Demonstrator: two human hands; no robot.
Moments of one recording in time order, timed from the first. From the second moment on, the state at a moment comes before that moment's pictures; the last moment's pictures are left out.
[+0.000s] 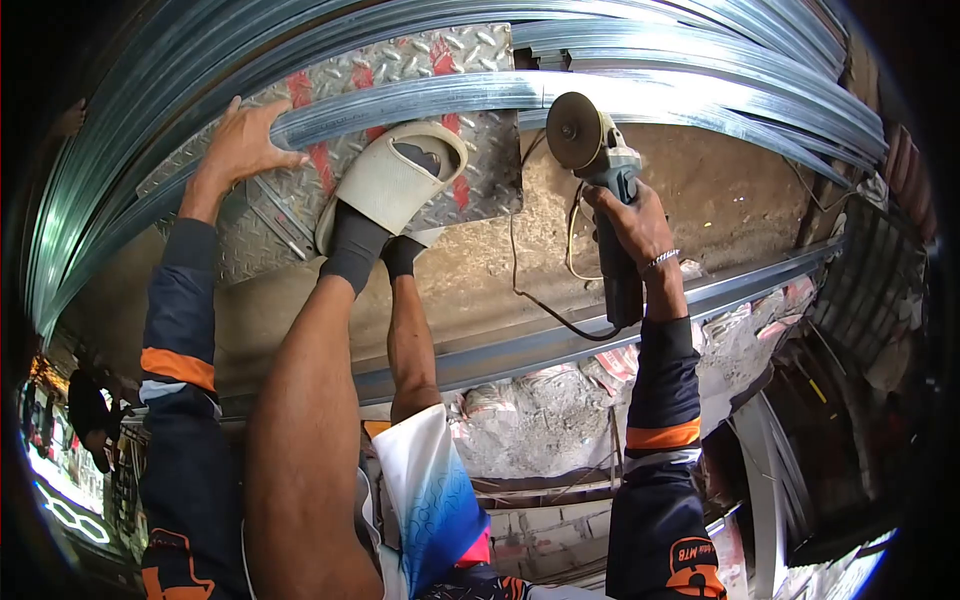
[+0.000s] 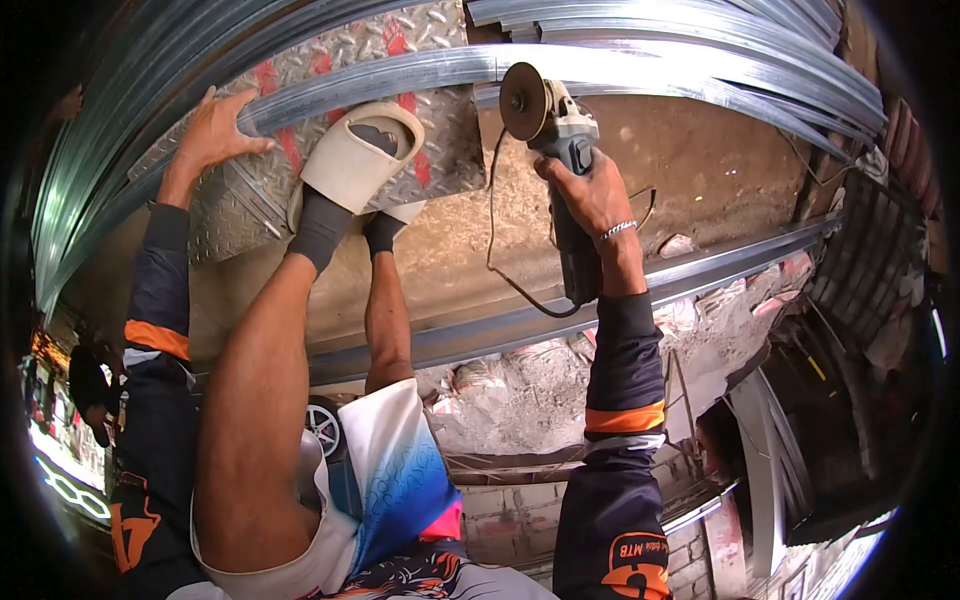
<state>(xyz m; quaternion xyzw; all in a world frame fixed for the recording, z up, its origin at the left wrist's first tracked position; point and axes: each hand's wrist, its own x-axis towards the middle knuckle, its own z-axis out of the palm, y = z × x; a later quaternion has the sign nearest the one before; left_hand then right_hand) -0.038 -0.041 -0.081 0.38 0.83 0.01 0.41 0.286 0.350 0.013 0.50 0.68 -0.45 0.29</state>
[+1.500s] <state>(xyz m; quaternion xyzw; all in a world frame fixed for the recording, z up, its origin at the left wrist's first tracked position) -0.036 -0.033 -0.071 0.36 0.84 0.04 0.39 0.249 0.367 0.007 0.44 0.73 -0.39 0.35</state>
